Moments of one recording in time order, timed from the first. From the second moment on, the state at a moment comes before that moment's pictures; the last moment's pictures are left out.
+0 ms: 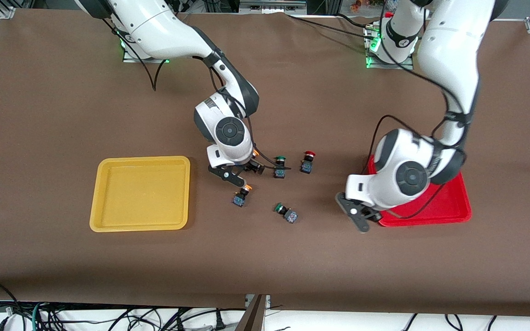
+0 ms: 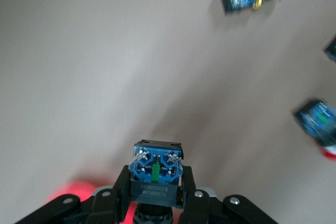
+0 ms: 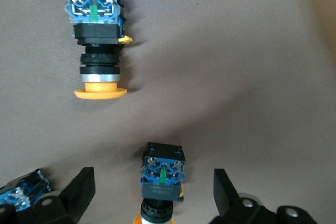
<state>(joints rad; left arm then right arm) -0.20 0.68 -0.09 -1.39 -0.01 1.97 0.57 0.63 0.80 0.05 -1.44 0.02 2.18 1.14</state>
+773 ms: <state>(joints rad) 0.06 0.65 -0.08 -1.63 0.08 2.06 0.63 0.65 0.80 0.05 -1.53 0.02 2.29 1.14</state>
